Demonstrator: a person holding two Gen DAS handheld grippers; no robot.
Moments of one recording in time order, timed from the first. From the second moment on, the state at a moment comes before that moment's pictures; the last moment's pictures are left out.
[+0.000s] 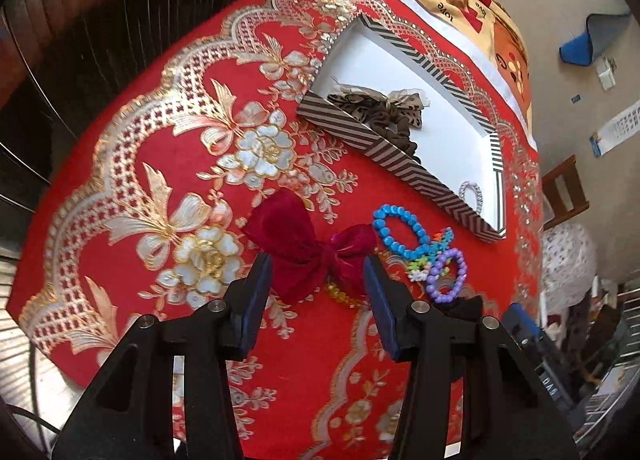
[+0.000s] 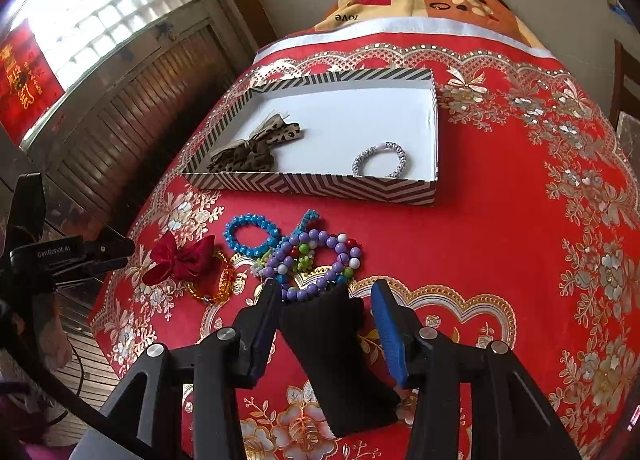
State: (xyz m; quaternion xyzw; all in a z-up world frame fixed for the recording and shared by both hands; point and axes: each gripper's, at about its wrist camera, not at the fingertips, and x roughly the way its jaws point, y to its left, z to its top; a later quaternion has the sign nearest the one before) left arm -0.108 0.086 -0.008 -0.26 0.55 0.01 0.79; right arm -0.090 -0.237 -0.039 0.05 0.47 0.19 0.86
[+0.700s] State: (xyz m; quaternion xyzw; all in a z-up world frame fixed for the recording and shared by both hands) left arm -0.068 0.067 -0.046 -0.30 0.58 0.02 0.76; right arm -0.086 -0.243 -0.045 0.06 0.48 0.19 0.85
